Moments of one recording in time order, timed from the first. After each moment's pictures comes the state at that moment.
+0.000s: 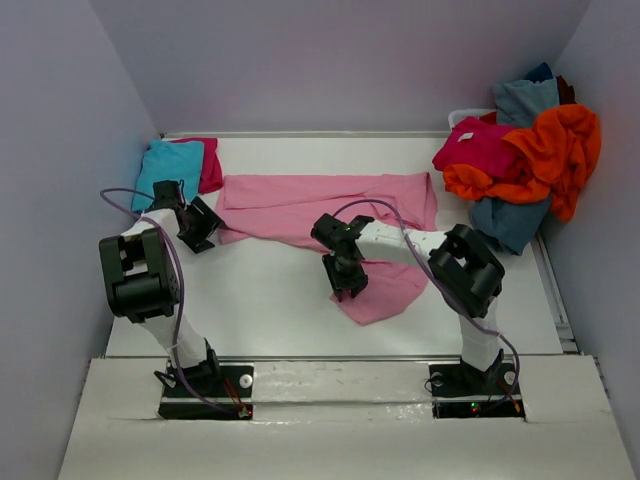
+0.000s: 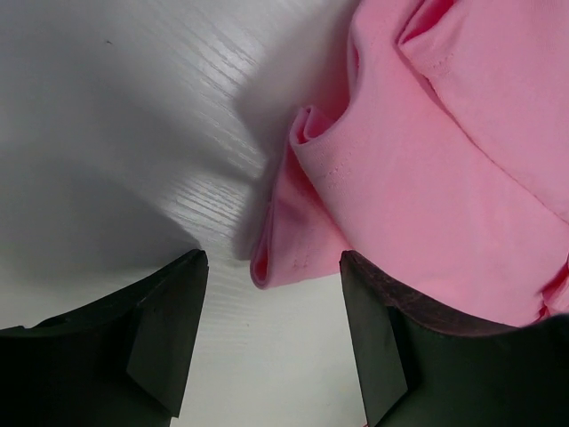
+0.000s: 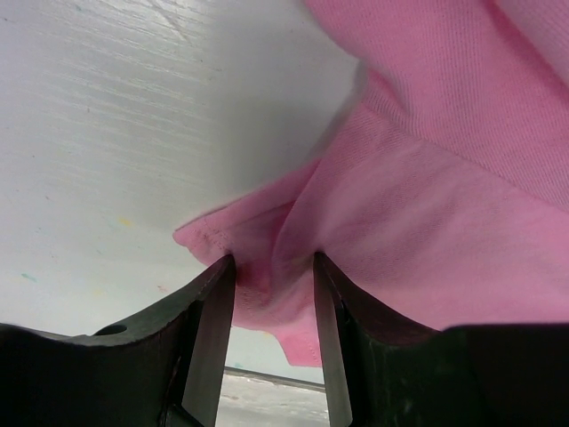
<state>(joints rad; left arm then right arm) 0.22 1.74 1.02 -0.34 0.30 -0.62 0.86 1.97 1.39 -0.84 -0.04 0.58</state>
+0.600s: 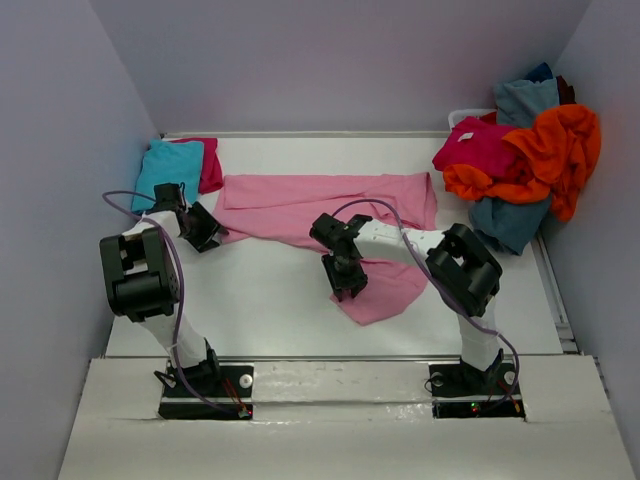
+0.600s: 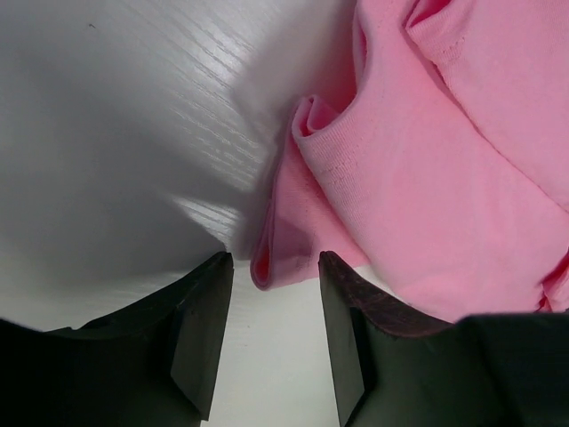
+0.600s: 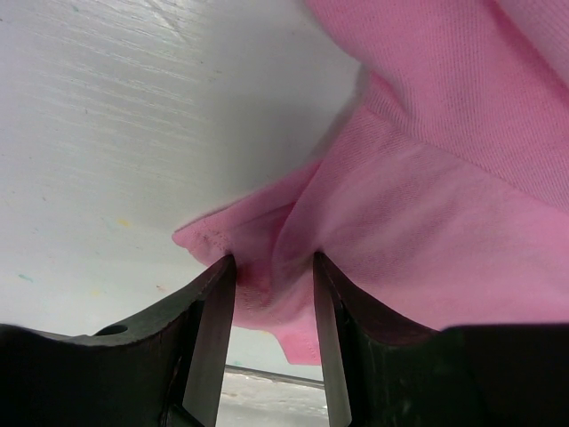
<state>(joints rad) 0.22 1.75 1.00 -0.32 0.32 -0.61 0.87 1.99 1.41 -0.87 -0.04 0.57</state>
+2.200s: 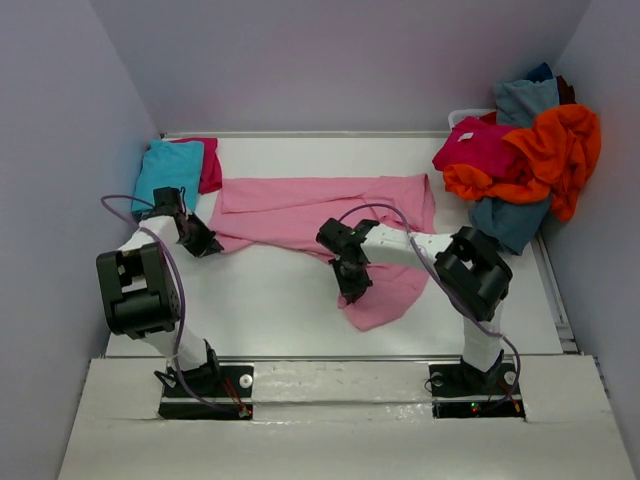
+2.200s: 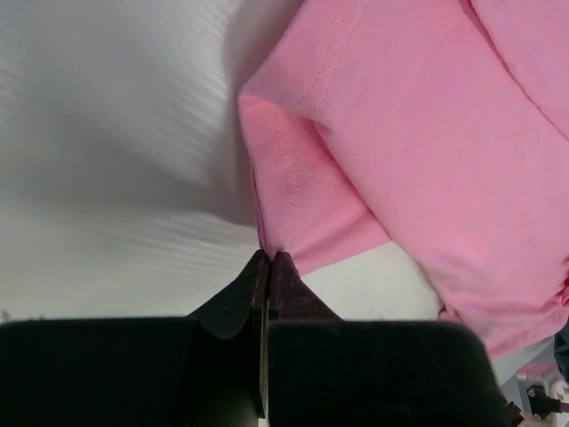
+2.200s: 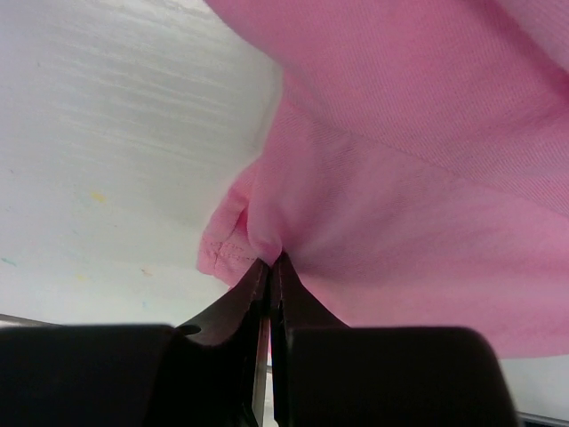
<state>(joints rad) 0.22 1.64 0.95 -0.45 0.30 -0.59 0.87 1.94 1.33 -0.85 -0.03 0.61</state>
